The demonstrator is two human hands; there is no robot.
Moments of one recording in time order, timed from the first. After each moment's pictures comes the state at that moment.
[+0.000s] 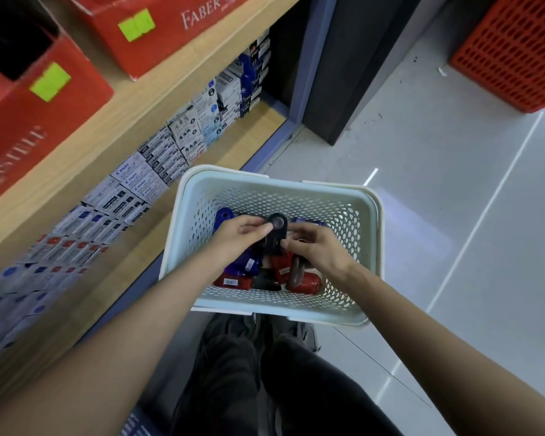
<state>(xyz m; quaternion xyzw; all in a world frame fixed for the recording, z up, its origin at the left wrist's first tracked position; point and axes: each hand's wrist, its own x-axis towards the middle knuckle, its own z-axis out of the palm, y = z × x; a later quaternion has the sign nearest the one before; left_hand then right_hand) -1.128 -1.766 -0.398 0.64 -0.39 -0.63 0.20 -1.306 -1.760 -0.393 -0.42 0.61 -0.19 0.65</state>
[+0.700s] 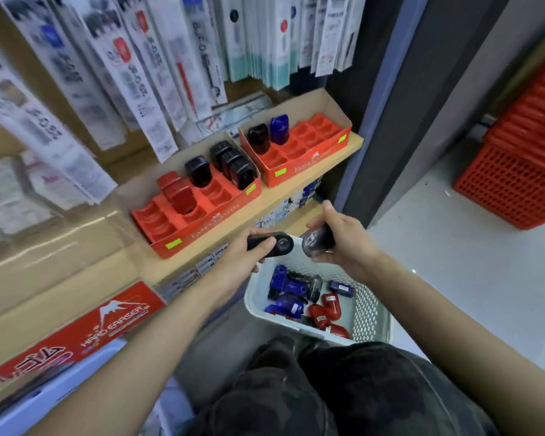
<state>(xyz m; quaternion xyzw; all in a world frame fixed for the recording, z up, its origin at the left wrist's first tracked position) -1.067 -1.698 -0.193 0.63 -0.39 -0.54 0.39 -1.241 -1.759 -0.166 -0.42 0.56 -0.29 0.65</state>
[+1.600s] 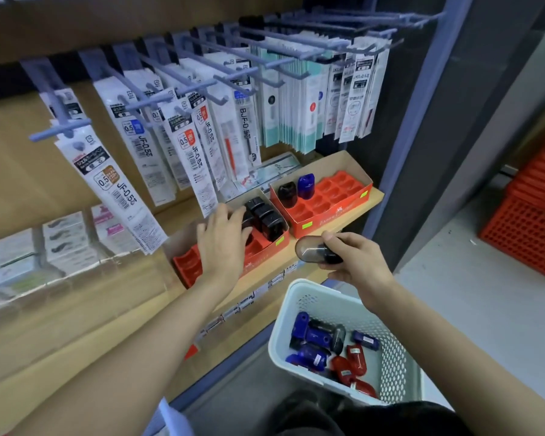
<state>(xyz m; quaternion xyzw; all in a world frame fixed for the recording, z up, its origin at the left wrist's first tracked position) -1.004 -1.750 -0.138 0.79 -0.57 0.07 0.22 -1.213 -1.768 -0.121 -0.46 0.53 -0.36 0.61</state>
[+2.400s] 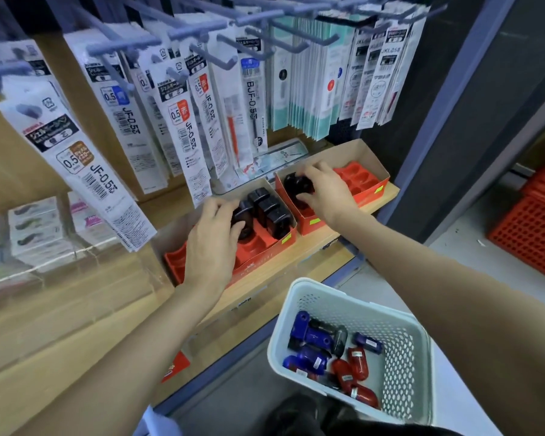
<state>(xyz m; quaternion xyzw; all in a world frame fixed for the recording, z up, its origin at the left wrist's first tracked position) -0.991 -1.742 -0.137 0.75 -0.57 0.00 0.33 -1.142 -1.887 -0.132 -0.84 0.47 -0.20 0.16</state>
